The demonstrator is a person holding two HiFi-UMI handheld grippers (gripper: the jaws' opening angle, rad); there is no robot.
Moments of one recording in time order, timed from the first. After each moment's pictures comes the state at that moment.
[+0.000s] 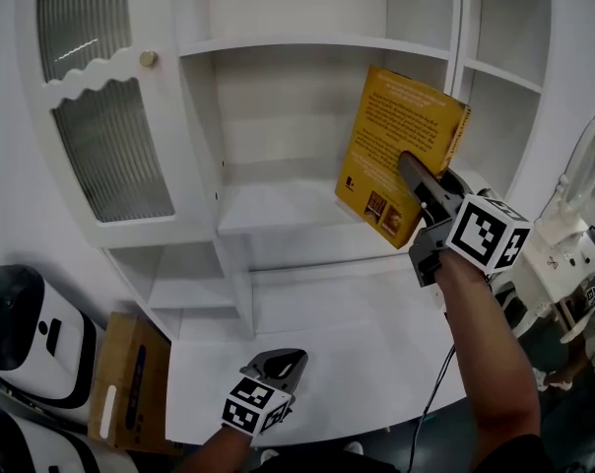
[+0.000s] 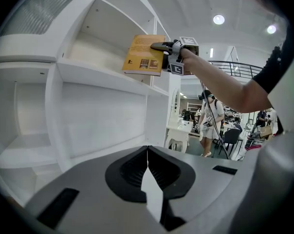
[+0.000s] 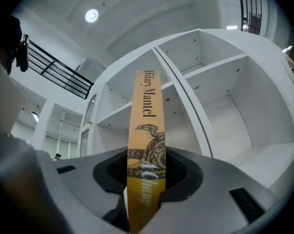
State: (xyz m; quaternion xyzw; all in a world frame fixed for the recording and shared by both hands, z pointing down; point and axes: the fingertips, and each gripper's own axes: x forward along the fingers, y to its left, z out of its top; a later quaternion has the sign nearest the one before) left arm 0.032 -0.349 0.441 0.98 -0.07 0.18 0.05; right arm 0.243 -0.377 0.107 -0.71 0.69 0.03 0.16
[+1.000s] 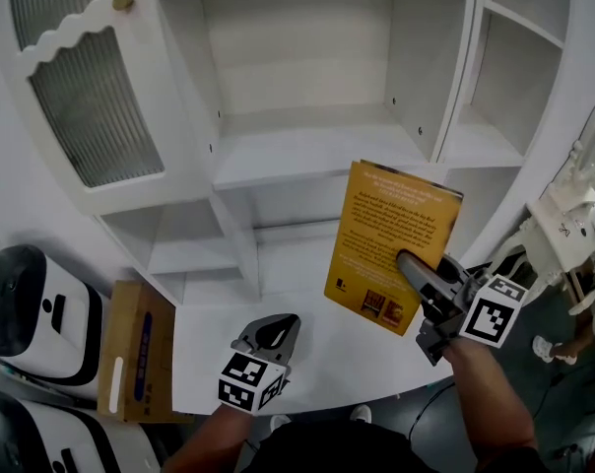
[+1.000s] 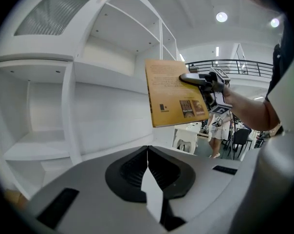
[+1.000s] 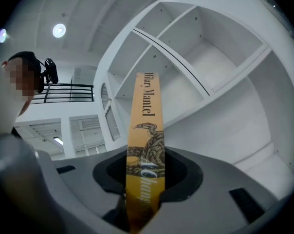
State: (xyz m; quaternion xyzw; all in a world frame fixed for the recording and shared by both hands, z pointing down) left arm 0.013 -0.369 0.458 0.98 -0.12 0.17 0.05; right arm 0.175 -0.308 0.298 -0.59 0.77 -0.16 0.18
